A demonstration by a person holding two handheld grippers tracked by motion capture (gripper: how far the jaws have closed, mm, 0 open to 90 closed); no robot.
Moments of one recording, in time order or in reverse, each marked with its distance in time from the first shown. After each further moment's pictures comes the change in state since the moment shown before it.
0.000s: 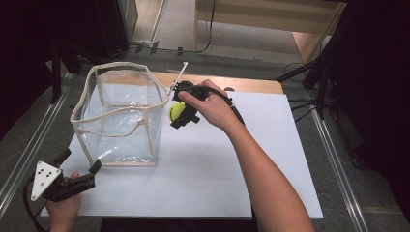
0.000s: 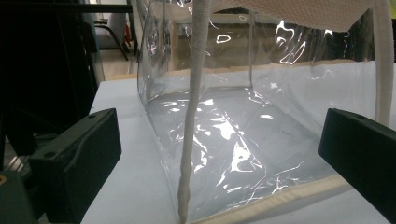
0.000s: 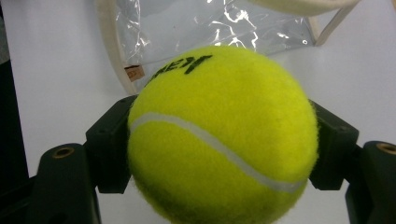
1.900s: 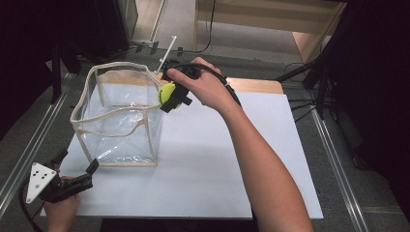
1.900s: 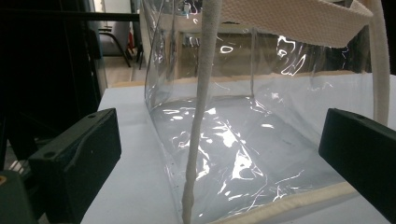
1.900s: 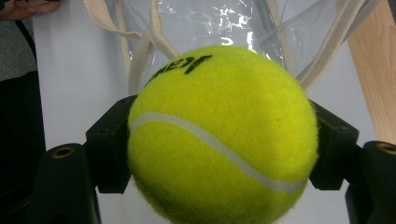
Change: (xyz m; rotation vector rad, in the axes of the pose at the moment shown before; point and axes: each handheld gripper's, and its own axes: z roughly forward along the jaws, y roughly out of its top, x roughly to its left) left arm 0.002 0.002 -0.005 -0.030 0.008 -0.020; right arm 0.000 0.046 -0.044 -0.019 -0.006 -0.065
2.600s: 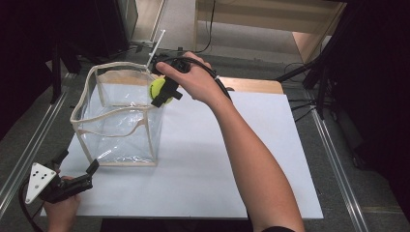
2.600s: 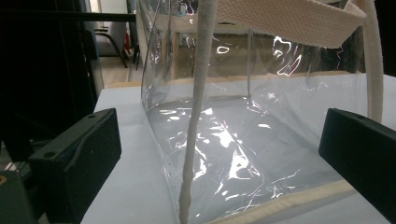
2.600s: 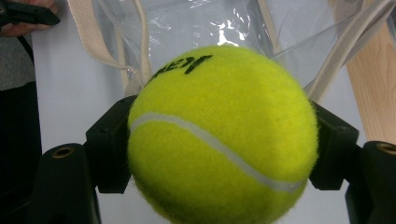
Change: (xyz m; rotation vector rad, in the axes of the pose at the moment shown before) left arm 0.000 0.000 0.000 -0.006 -0.014 0.005; right arm -0.007 0.026 0.007 -0.005 0.011 -0.004
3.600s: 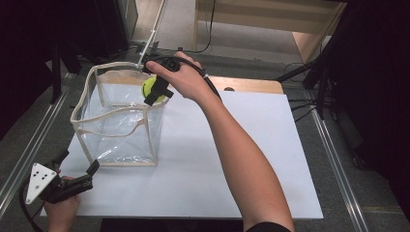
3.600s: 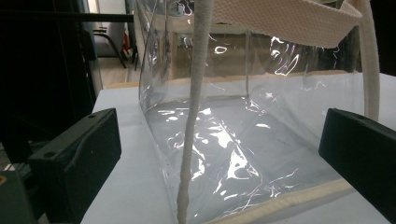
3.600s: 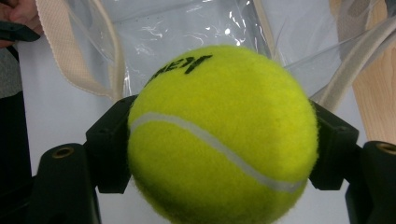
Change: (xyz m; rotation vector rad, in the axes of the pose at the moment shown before) left arm -0.001 0.000 0.000 -0.001 -0.007 0.000; right arm -0.010 0.018 0.021 0.017 0.003 0.021
